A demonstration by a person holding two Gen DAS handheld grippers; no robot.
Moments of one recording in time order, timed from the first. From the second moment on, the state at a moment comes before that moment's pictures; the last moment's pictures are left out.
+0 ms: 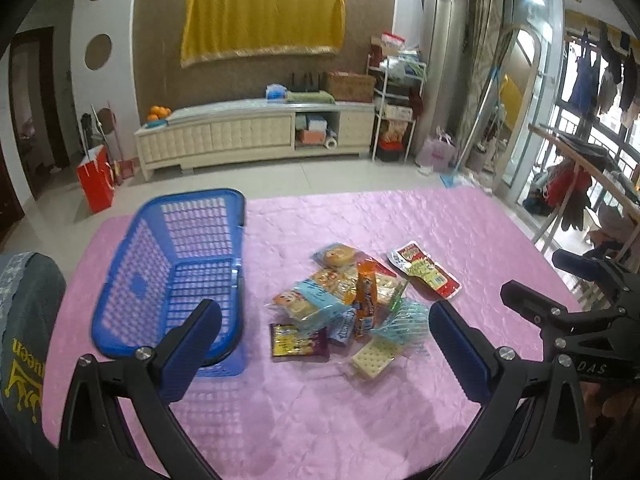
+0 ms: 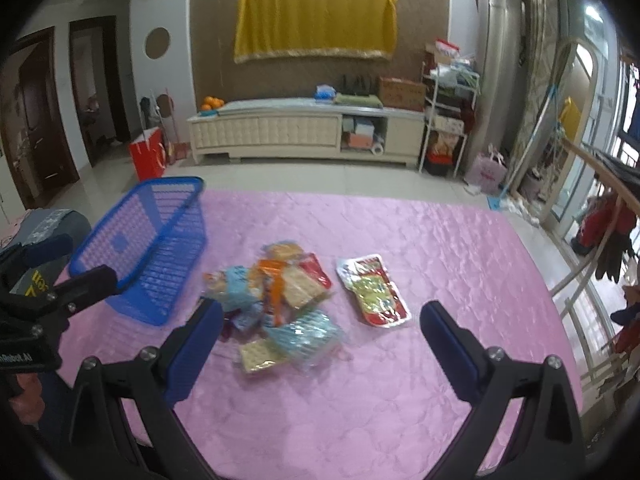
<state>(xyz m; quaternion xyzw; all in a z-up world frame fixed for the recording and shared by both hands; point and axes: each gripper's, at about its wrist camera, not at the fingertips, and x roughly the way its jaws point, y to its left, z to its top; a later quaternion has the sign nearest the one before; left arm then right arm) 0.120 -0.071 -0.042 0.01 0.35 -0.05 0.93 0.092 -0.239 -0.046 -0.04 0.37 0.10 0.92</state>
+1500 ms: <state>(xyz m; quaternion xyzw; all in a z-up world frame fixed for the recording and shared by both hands) 0.254 -0.120 -0.159 0.02 0.48 -0.11 0.87 0.206 -0.281 -0.142 -0.03 0.47 0.11 0.88</state>
